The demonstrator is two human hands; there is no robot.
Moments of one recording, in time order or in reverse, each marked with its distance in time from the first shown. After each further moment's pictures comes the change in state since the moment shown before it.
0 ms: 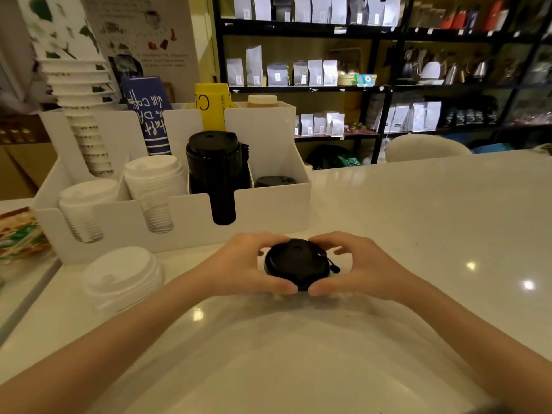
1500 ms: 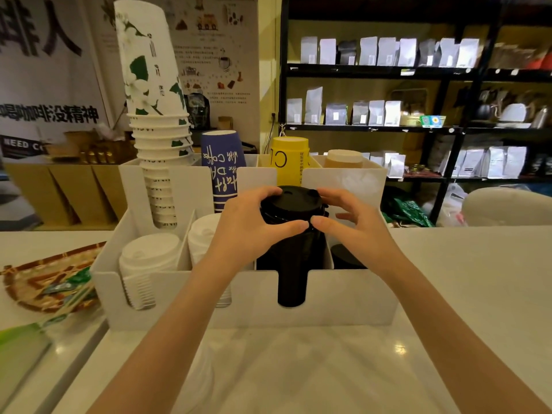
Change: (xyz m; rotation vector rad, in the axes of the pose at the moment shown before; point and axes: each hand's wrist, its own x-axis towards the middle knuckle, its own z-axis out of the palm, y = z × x) left_hand 0.061 -0.059 -0.128 0.038 0.713 -0.098; right_hand 0.191 -0.074 0.005 0.222 0.244 -0.288
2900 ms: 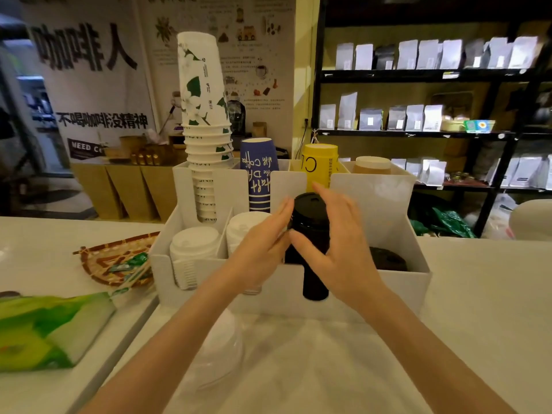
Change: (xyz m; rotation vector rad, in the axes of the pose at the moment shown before) left_hand -0.039 -0.005 -0.016 -0.143 -0.209 -0.028; right_hand -0.029 -0.039 0.051 -0.200 0.142 -0.324
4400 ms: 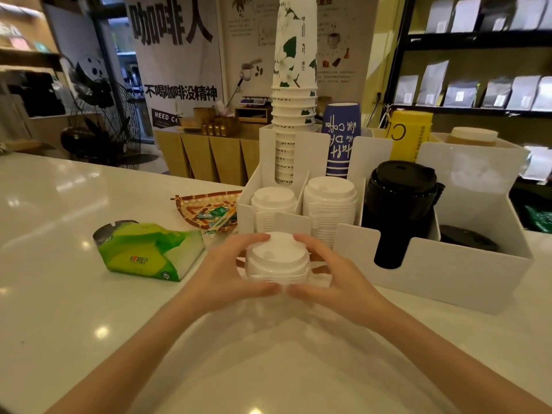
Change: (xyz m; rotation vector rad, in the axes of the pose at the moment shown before) left_hand -0.154 -0.041 -0.064 0.290 0.189 -0.344; right_hand -0.065 -0.033 0.071 0.429 -0.688 0.185
